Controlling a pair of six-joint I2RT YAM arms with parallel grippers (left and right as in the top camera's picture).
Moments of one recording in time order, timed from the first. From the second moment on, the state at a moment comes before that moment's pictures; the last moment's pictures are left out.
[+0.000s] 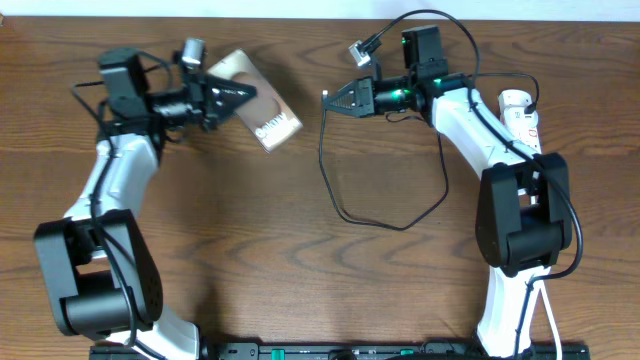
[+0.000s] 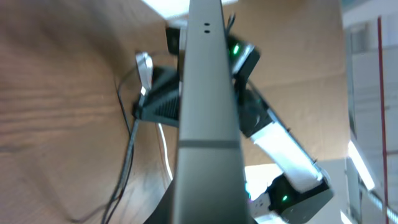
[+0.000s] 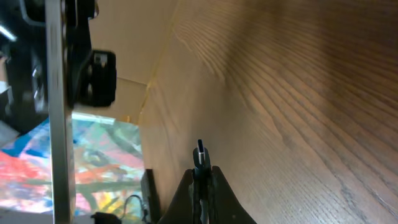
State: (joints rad) left arm 0.14 1.78 1.16 0.08 1.47 -0.80; right arm 0.27 2.13 1.62 -0.33 -1.14 0.31
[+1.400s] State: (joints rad) left arm 0.08 1.84 1.05 0.13 1.38 -0.69; right arm 0.48 2.10 1.86 -0.79 -0.39 0.27
